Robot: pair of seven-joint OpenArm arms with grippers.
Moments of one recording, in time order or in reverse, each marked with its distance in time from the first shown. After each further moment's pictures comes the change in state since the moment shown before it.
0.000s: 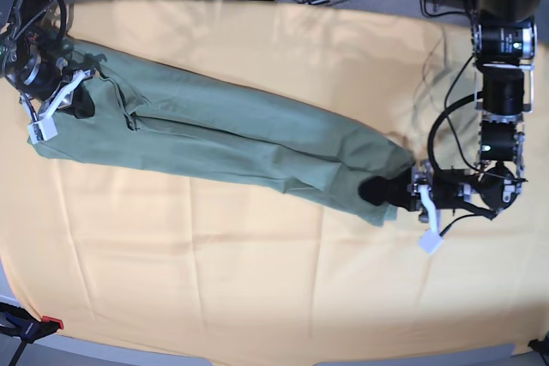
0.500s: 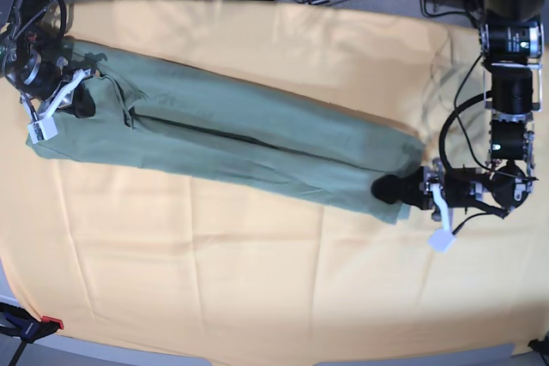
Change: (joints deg) left arm 0.0 -4.7 0.0 0.0 0.0 -0.1 0.3; right arm -0.2 0.0 0.0 0.0 0.2 0.0 -0.2
